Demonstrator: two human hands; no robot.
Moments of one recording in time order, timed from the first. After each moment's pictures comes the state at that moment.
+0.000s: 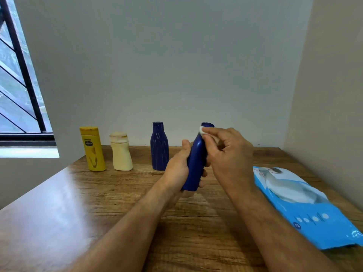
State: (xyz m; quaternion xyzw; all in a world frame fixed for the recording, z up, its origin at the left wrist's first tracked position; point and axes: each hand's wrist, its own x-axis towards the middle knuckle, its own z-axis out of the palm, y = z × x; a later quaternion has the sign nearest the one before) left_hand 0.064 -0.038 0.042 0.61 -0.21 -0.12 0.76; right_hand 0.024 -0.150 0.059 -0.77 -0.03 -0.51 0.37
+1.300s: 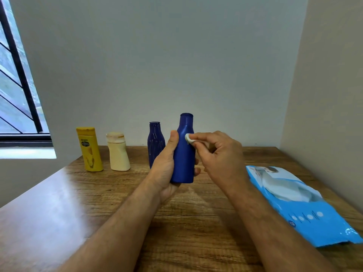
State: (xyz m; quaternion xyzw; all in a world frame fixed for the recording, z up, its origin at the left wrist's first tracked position) left_hand 0.071 -0.028 0.048 0.47 -0.18 -0.14 0.85; right_hand 0.024 -0.151 0.058 -0.79 -0.09 -0.42 0.44
